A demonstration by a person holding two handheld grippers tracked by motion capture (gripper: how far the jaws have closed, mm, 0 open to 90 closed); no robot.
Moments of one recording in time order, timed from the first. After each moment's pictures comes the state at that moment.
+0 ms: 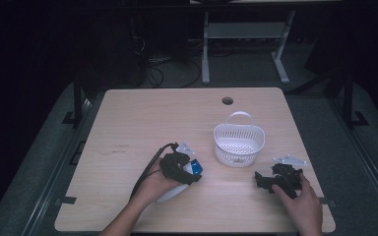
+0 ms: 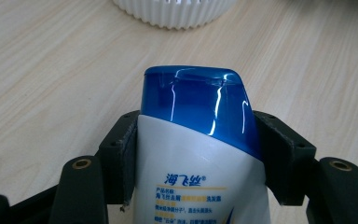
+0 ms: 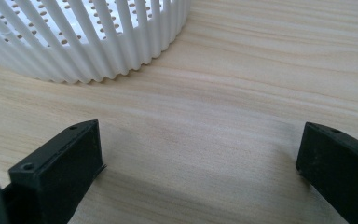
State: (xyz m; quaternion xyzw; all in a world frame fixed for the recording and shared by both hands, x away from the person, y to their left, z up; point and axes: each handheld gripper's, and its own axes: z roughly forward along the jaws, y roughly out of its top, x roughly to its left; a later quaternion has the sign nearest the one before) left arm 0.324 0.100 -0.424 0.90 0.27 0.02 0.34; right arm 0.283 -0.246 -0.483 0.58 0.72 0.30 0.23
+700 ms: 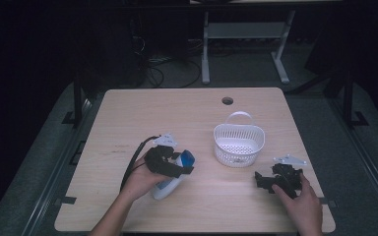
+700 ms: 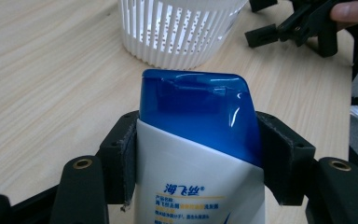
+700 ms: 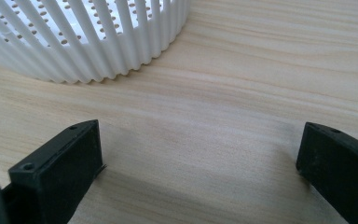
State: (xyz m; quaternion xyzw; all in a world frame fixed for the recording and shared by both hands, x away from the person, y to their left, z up) left arm 0.327 0.139 -0.397 0.87 0.26 0.00 0.42; right arm 0.283 -0.246 -0.483 0.58 0.72 0.30 0.23
